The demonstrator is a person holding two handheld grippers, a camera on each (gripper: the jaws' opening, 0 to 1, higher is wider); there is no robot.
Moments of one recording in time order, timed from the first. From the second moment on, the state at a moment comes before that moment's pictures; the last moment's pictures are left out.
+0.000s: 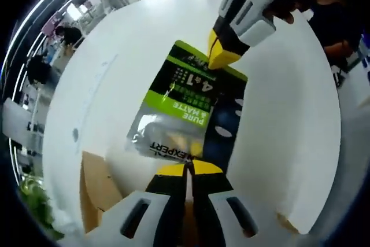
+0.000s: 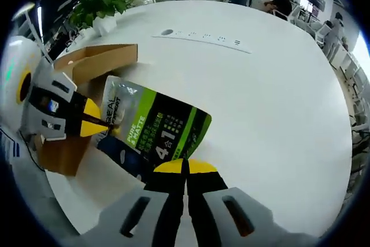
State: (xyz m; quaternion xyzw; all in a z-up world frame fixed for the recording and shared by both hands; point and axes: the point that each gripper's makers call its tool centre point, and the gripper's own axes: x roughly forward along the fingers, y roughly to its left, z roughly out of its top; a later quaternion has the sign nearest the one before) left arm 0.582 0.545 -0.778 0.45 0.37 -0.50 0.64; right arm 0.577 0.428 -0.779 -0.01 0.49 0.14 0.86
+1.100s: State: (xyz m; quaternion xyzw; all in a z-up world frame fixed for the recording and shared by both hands) left arm 0.585 0.551 -0.774 0.52 0.32 -0.51 0.60; right arm 0.580 0.425 -0.801 -0.02 0.48 0.14 0.87
